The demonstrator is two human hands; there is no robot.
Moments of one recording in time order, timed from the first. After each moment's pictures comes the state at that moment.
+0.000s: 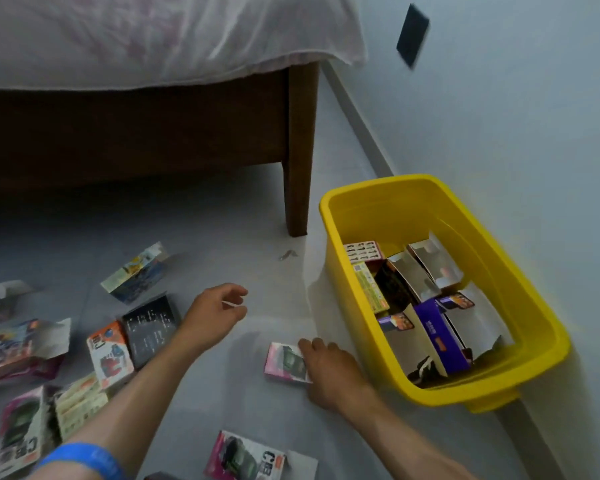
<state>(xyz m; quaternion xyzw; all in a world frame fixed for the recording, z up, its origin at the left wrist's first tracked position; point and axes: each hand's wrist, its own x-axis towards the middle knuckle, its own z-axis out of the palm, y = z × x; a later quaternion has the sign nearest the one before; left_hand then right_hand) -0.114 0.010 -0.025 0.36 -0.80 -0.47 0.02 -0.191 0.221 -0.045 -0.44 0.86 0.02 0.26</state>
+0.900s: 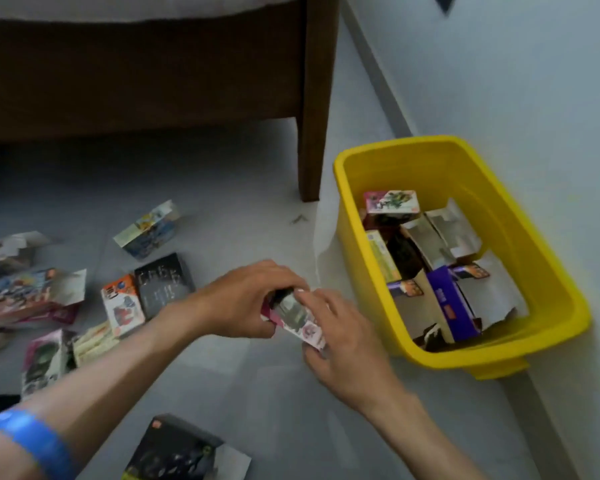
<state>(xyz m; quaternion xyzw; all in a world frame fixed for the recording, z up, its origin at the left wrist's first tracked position) -0.104 0.052 0.019 -0.03 -0.95 -0.30 -0.06 -0.171 0.260 0.015 -0.48 0.82 -0.27 0.15</state>
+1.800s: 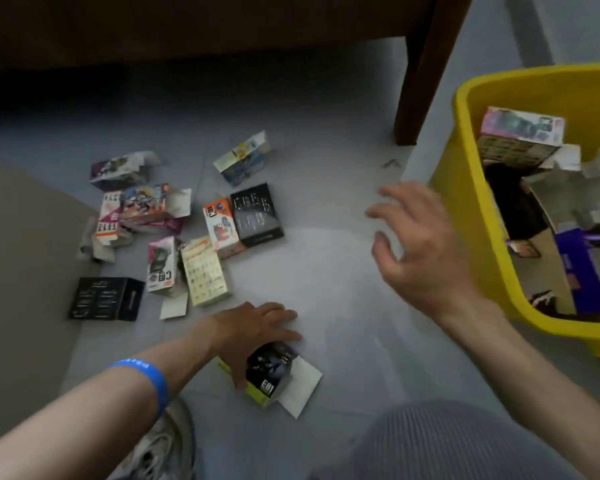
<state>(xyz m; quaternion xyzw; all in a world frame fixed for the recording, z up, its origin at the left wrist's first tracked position) 0.074 0.046 -0.070 -0.03 -0.88 -0.11 -0.46 -0.173 0.213 0.016 -0.56 0.76 -0.34 -0.04</state>
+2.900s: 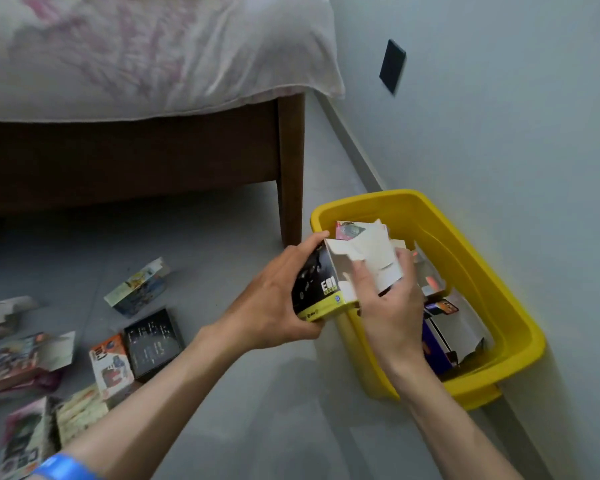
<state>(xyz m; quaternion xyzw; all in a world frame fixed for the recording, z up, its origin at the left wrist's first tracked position) -0.152 0.087 0.082 0.02 -0.92 -0.38 0.09 -0.233 0.256 0.079 -0.18 0.75 -0.64 0.01</state>
